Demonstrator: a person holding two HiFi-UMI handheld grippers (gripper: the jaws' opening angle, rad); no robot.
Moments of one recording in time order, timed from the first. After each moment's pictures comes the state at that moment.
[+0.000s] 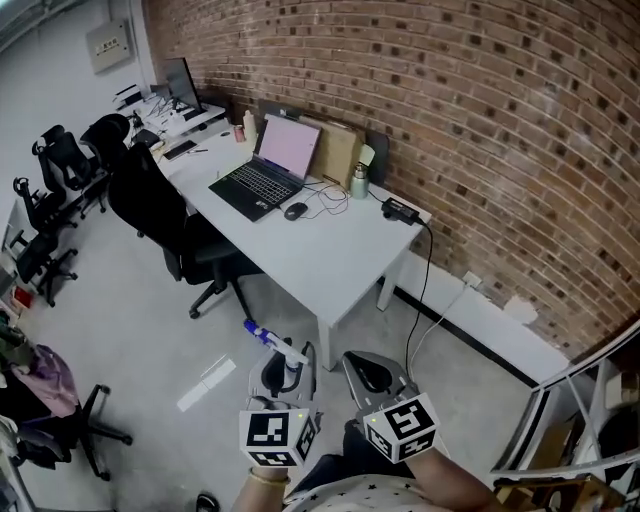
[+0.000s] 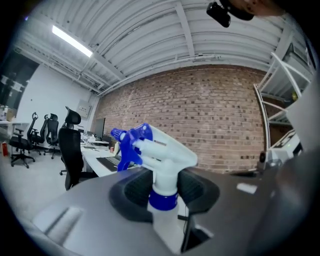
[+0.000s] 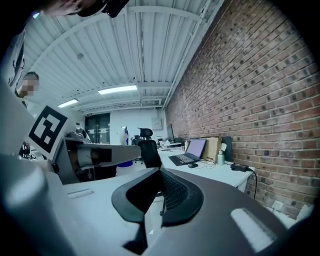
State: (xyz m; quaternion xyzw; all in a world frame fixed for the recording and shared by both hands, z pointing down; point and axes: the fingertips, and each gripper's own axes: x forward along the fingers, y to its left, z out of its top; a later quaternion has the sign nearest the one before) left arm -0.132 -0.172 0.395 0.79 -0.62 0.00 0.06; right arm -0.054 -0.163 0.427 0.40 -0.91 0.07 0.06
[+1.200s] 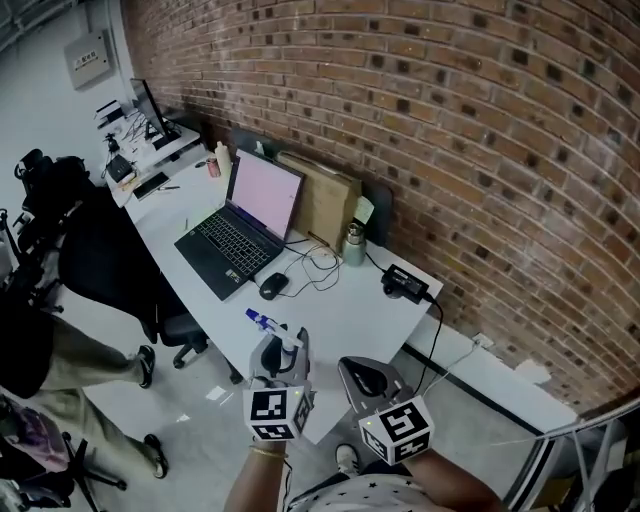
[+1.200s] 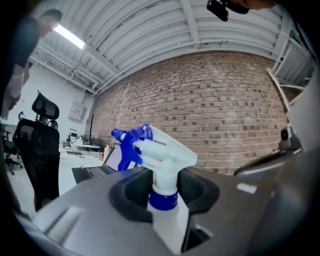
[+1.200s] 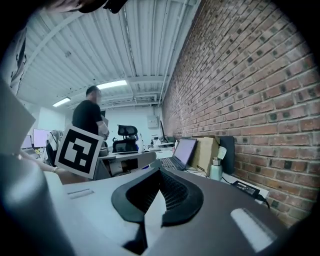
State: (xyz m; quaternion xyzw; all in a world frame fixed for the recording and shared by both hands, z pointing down) left arm -0.116 -0.536 0.424 0.79 -0.62 0.00 0.03; right arm -0.029 -0.481 0.436 0.40 -0.91 0.07 0.07
